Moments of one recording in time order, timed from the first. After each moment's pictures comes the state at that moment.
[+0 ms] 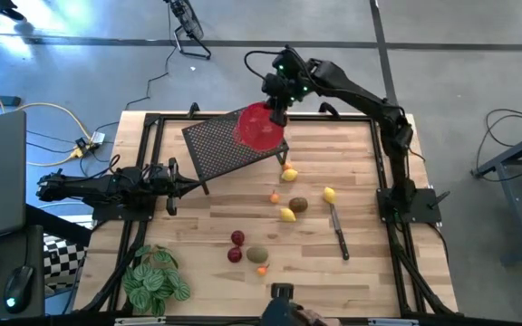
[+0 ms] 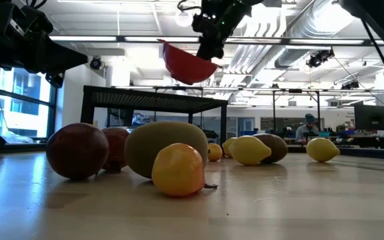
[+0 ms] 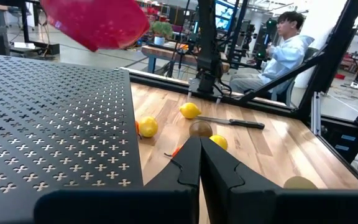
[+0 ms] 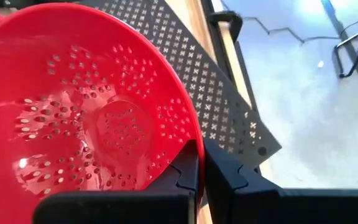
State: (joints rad) left arm -0.05 0.02 0.05 0.00 -0.20 -0.19; right arm -0.57 2.02 2.18 -1.01 -0.25 -0.31
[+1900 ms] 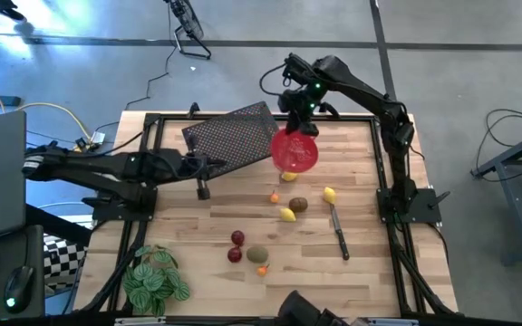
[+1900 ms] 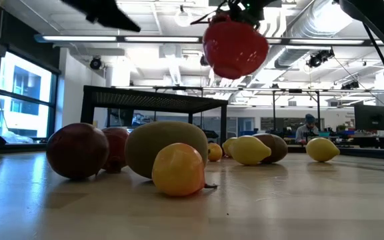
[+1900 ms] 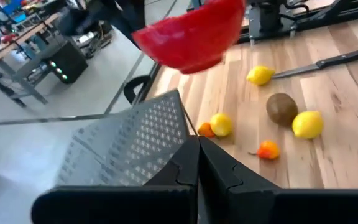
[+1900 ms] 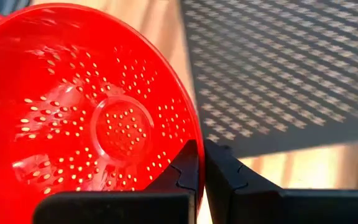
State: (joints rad) left arm -0.05 0.91 0.80 -0.21 -0.43 0.24; right arm -0.62 2.04 2.18 -1.47 -0.58 -0.75
